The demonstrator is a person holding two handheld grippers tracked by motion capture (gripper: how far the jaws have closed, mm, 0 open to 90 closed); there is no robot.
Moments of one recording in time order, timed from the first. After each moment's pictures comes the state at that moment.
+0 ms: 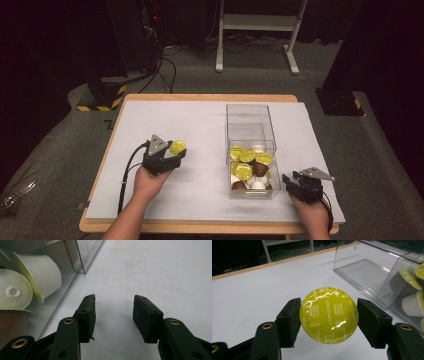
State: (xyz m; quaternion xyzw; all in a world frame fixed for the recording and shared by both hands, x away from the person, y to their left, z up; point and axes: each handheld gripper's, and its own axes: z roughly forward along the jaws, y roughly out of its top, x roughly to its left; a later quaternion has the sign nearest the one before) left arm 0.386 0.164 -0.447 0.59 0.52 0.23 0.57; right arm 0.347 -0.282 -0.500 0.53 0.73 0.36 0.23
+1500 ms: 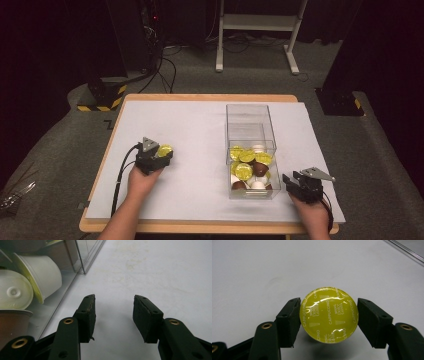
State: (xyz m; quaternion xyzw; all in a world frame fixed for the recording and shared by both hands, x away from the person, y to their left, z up) left arm 0.415 0.202 -0.500 0.59 0.59 0.24 0.50; right arm 0.347 -0.282 -0.500 0.53 0.73 0.36 0.23
